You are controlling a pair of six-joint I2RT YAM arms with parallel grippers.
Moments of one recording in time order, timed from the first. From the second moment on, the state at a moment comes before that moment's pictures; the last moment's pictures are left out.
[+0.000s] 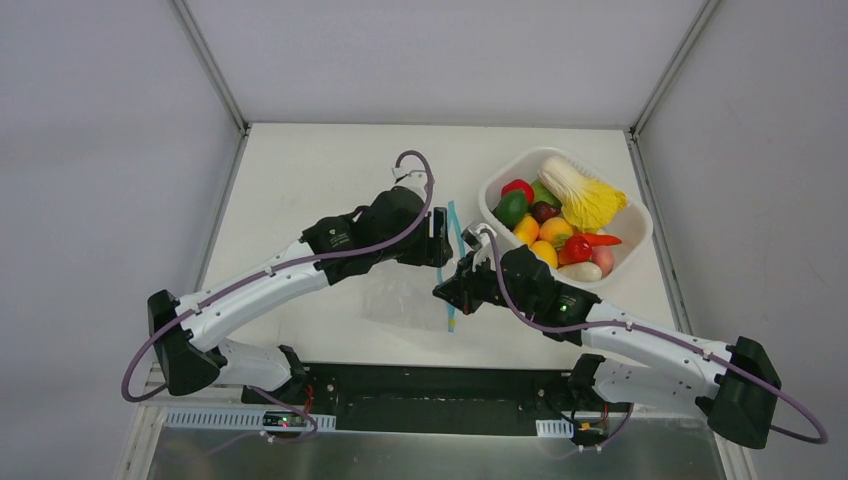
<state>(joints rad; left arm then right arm) -0.97 1.29 1.27 -0.64 -0.19 -0.68 1.01 0.98 0.62 0.01 -0.14 0.45</state>
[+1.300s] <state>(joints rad) -1.03 1.40 1.35 -0.76 -0.33 -0.60 1.02 0.93 0.56 0.06 -0.09 0.60</state>
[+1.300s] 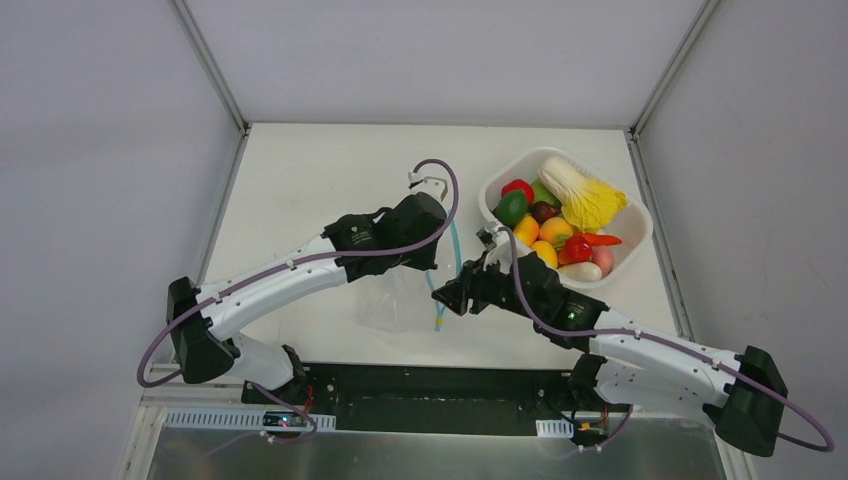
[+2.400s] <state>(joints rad) -1.03 1.33 1.32 -0.79 -0.29 -0.52 0.85 0.84 0.64 -0.10 0.15 0.91</state>
